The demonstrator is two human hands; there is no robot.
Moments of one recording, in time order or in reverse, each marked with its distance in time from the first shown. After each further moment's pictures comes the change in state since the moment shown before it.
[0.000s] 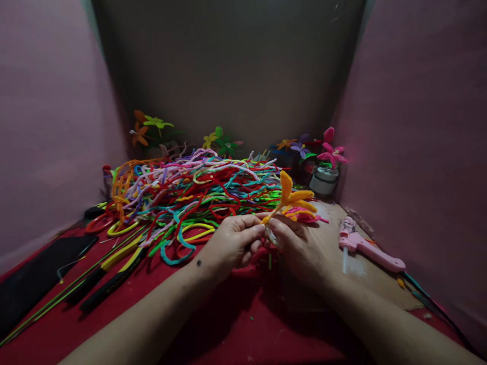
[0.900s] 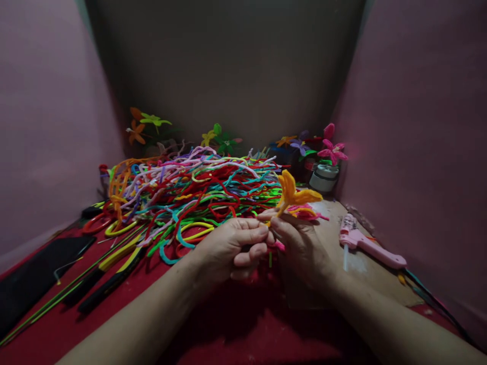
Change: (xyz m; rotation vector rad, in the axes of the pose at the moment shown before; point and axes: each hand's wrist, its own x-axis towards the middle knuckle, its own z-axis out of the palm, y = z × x) left_hand -0.003 0.003 -0.006 -0.146 -0.278 -0.110; right_hand -0.003 -0.009 0.001 -0.142 0.021 -0.095
